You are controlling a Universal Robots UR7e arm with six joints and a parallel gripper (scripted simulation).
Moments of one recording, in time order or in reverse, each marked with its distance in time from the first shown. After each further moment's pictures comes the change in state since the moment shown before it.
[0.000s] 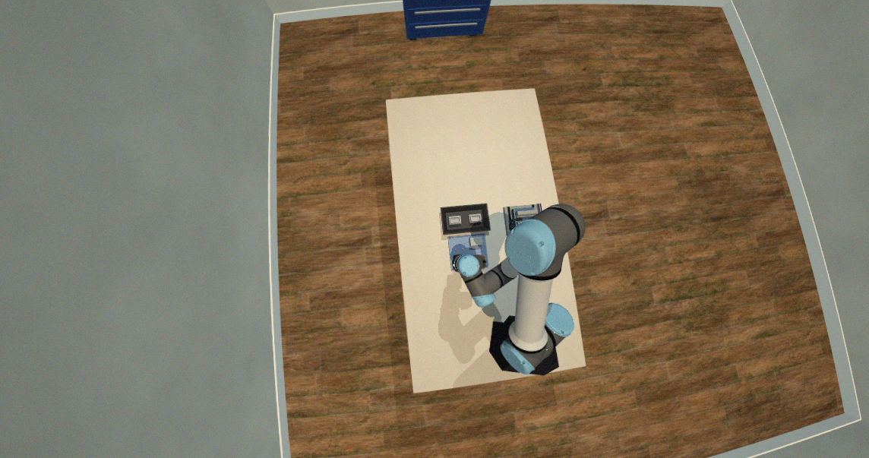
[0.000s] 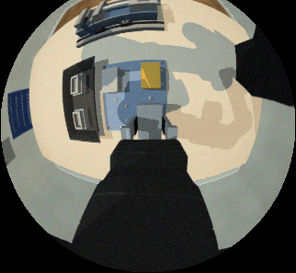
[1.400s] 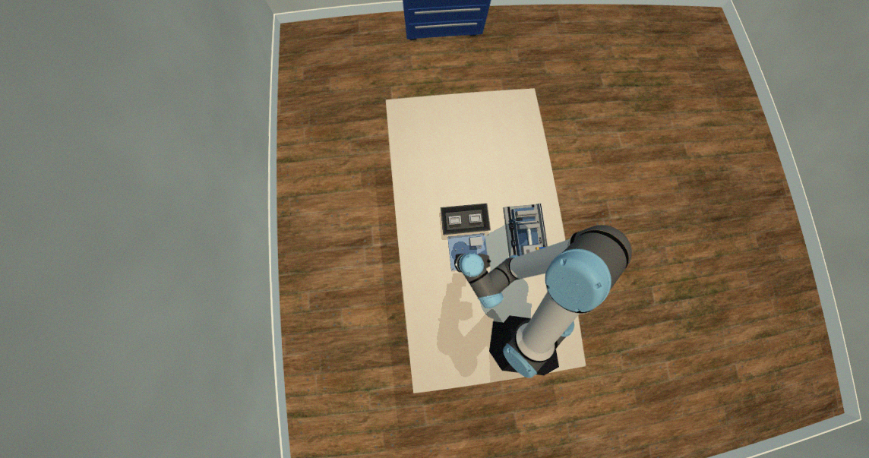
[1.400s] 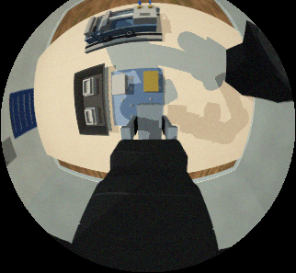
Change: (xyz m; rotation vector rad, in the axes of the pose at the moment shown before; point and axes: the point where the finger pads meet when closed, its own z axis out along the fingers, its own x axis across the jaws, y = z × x) arm -0.002 -0.003 -0.063 0.006 0.009 0.003
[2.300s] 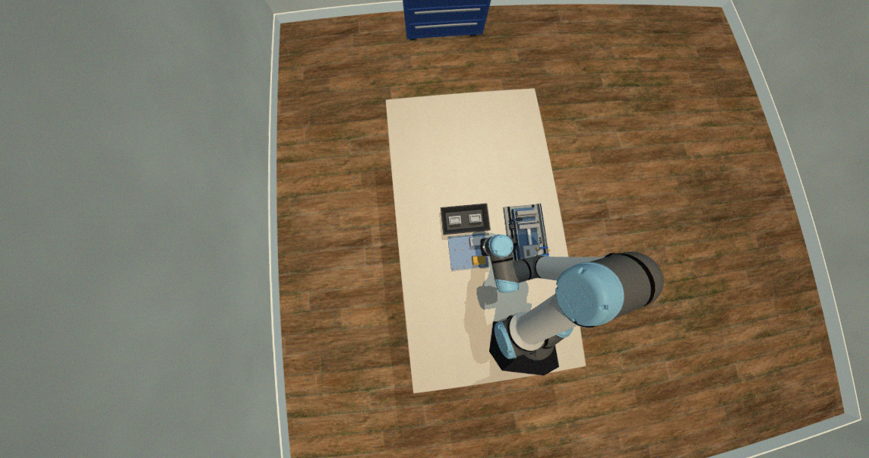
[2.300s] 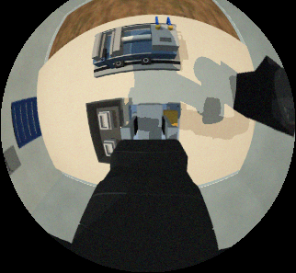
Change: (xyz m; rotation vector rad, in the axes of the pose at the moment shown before) arm -0.055 -0.115 -0.001 0.030 -0.014 0.022
